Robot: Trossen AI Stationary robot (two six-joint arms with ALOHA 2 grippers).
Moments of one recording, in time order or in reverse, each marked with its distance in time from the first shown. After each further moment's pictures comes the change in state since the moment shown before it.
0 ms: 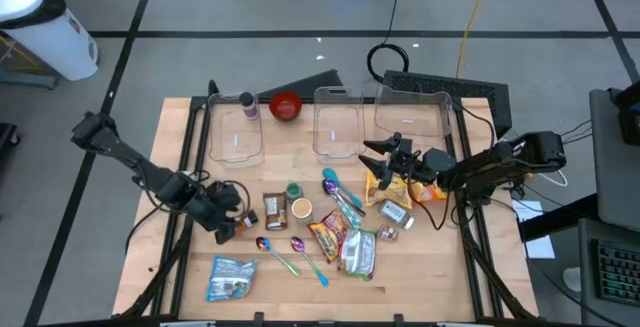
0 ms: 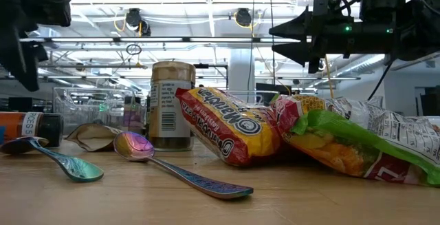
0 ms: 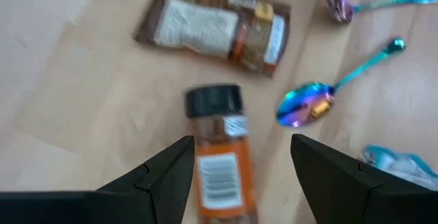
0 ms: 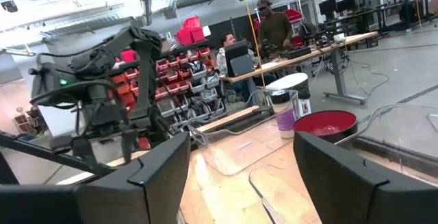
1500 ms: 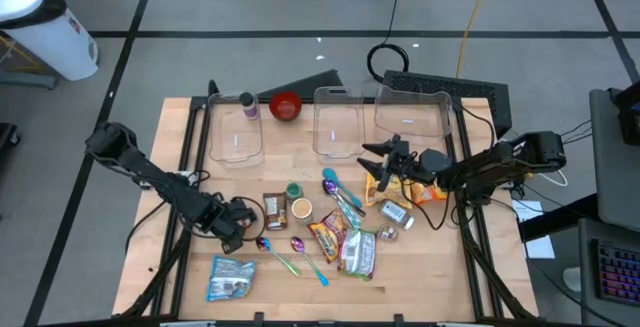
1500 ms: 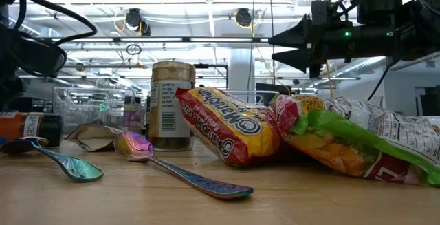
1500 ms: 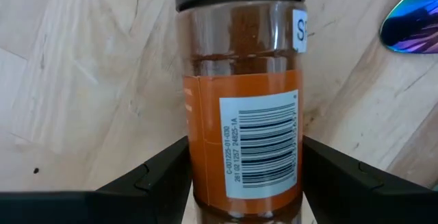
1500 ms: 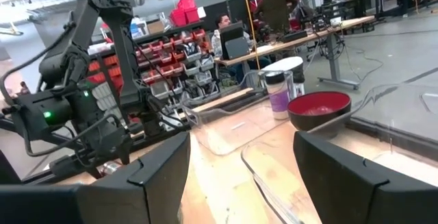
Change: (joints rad) left arm -0.011 0.369 0.001 -0.016 0.154 -0.102; right arm 0.000 0.000 0.000 -0.087 -0.001 0.006
